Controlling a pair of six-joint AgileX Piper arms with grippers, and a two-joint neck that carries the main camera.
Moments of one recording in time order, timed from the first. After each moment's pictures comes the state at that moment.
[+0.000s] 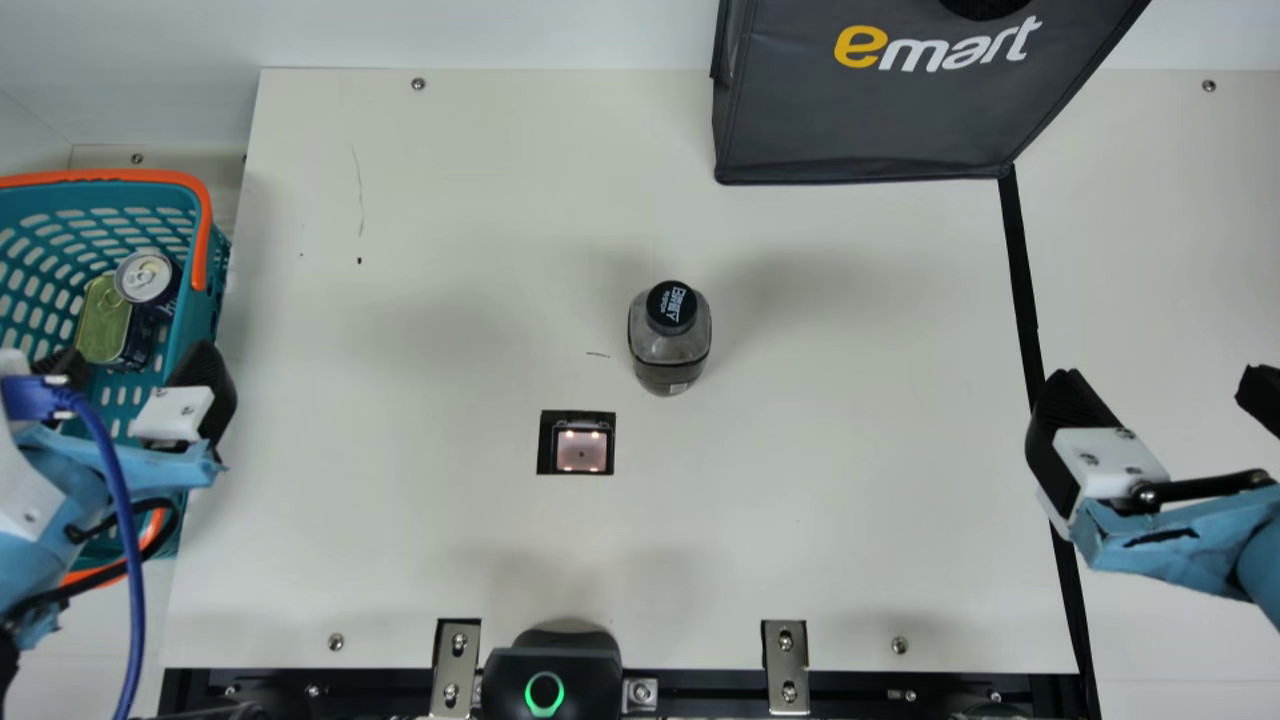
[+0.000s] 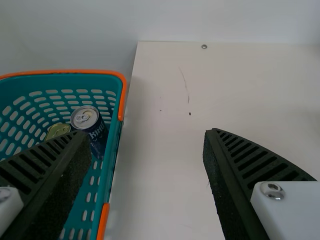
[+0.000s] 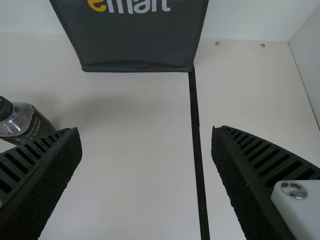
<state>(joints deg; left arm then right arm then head) 6.6 38.1 -34.2 -7.7 34.4 8.9 0.7 42.6 -69.8 -0.7 69.6 -2.2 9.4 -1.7</state>
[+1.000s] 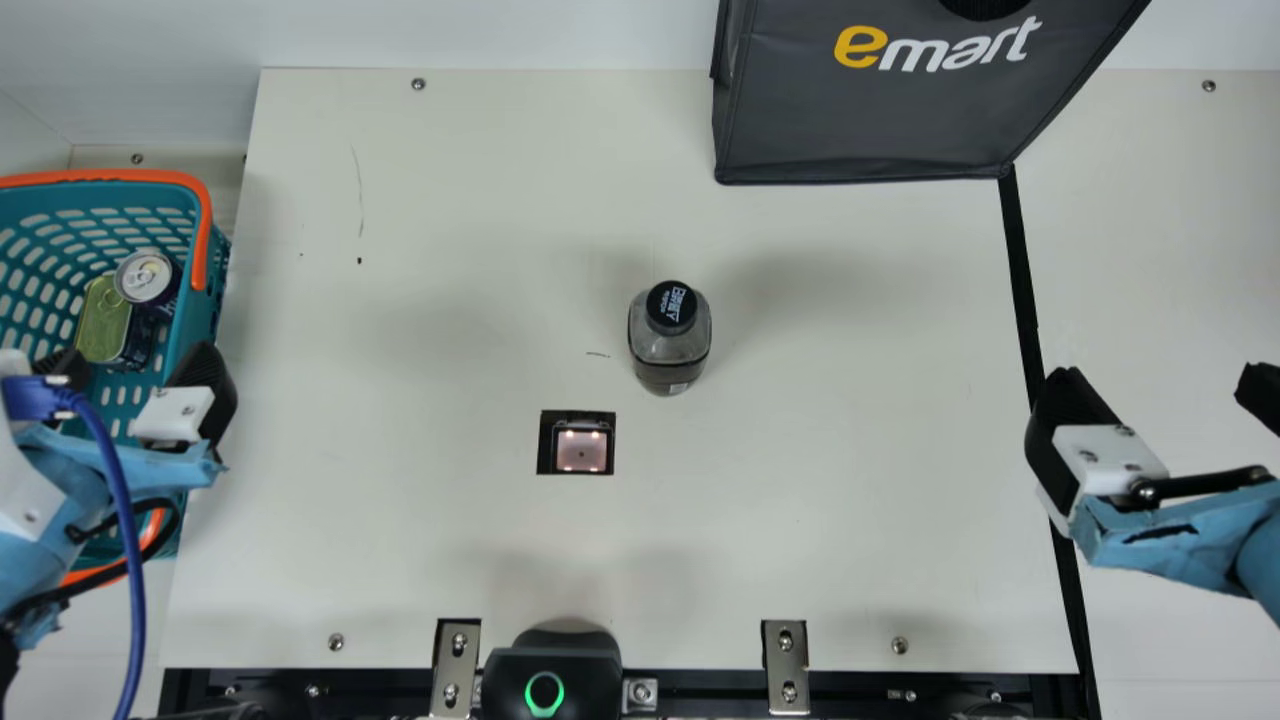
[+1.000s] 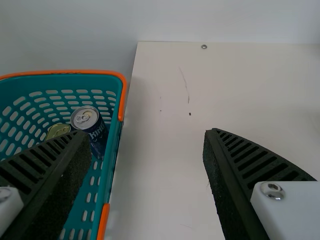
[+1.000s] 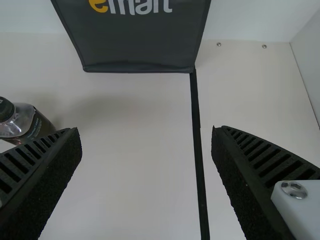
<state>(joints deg) 6.6 38.1 -34.2 -7.7 34.4 8.9 1.4 43.8 -70.4 -0.7 69.1 -2.4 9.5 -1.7</state>
